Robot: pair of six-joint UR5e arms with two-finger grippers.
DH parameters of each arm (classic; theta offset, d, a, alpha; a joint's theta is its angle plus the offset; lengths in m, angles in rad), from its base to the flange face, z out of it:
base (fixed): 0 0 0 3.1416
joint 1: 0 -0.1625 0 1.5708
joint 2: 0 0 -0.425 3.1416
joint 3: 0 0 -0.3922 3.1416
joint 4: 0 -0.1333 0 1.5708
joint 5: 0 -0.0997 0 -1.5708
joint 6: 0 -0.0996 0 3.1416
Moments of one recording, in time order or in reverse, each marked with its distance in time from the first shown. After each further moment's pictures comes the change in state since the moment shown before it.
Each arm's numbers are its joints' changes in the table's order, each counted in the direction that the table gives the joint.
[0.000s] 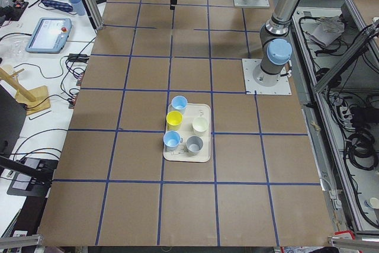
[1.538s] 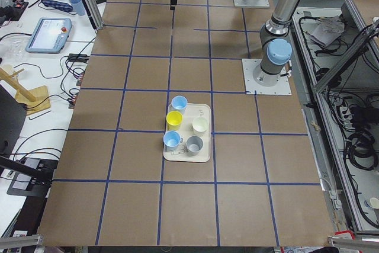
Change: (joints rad) left arm -0.003 -0.002 -0.006 -0.004 0.007 -0.011; right arm 0.001 0.092 -0.075 -0.302 0.028 -0.068
